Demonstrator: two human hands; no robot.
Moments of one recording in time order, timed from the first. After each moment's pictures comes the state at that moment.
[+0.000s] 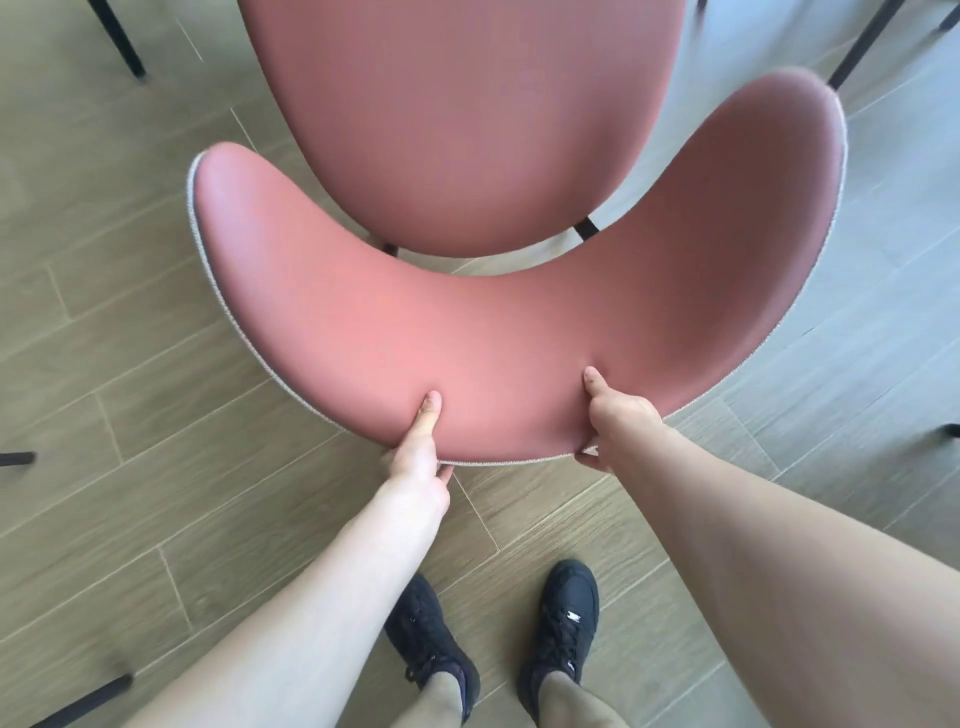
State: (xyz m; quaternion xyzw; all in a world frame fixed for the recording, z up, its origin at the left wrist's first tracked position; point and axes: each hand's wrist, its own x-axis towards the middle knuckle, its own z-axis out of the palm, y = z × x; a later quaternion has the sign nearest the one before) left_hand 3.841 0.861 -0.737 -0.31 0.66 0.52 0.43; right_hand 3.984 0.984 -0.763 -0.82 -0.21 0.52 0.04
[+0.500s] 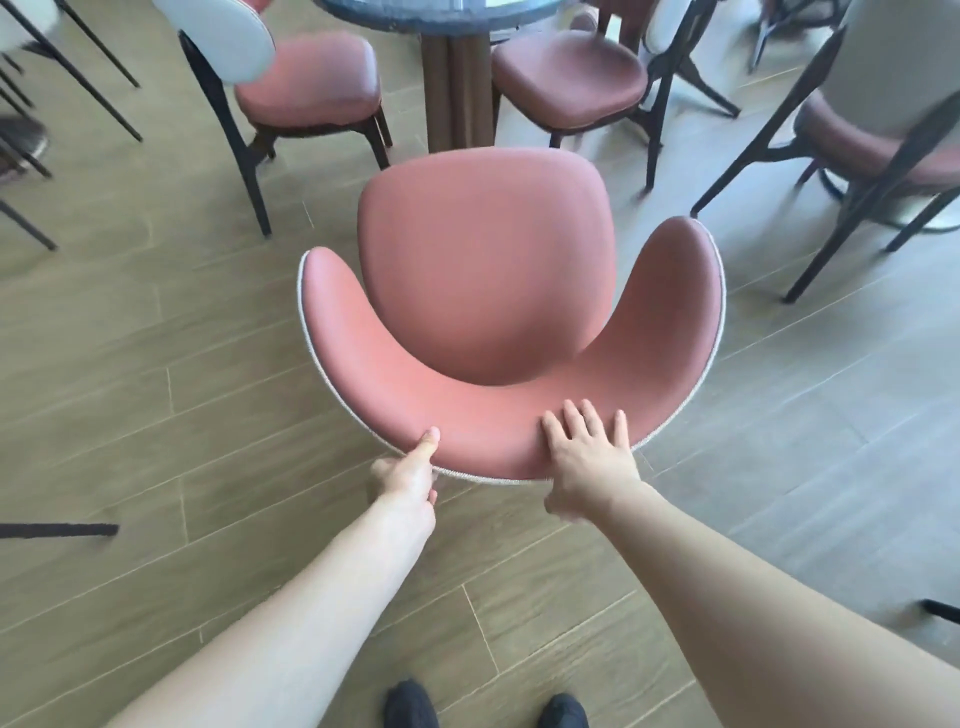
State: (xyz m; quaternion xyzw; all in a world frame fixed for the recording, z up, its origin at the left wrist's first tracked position) left_hand 3.769 0.921 -0.532 -0.20 0.72 0.54 0.38; right_hand 3.917 1.024 -0.529 -0.41 -0.88 0.10 -0.24
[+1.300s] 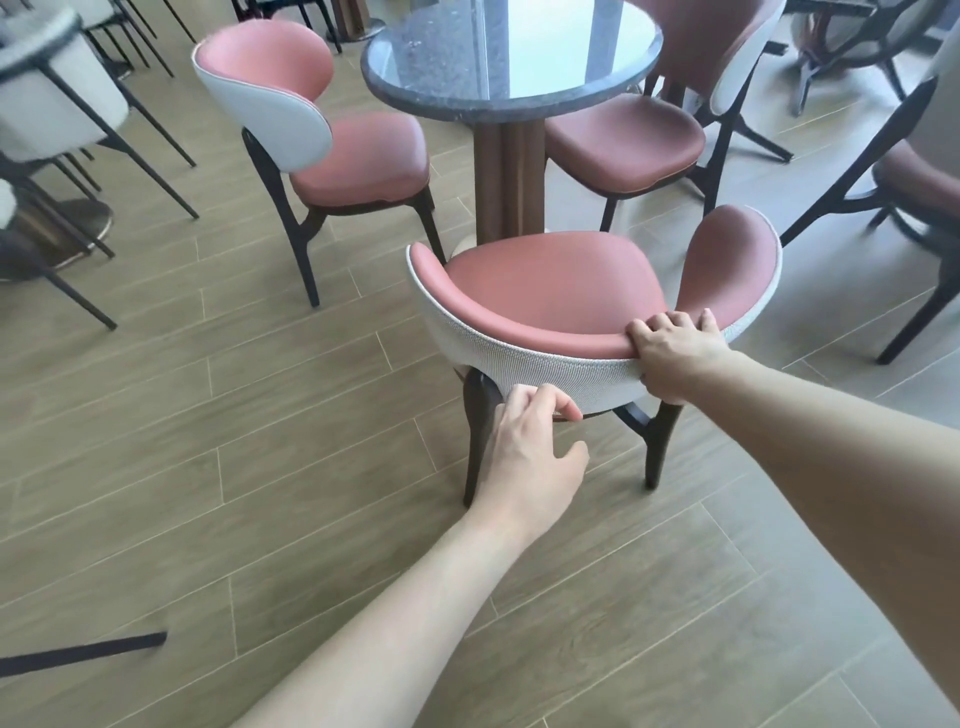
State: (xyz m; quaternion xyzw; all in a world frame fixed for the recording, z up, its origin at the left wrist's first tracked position) left_hand 3.636 1.039 -0.472 0.49 0.76 0.37 0.23; right_hand 3.731 1.251 -0.490 -0.43 -0.89 -0.04 -0.16
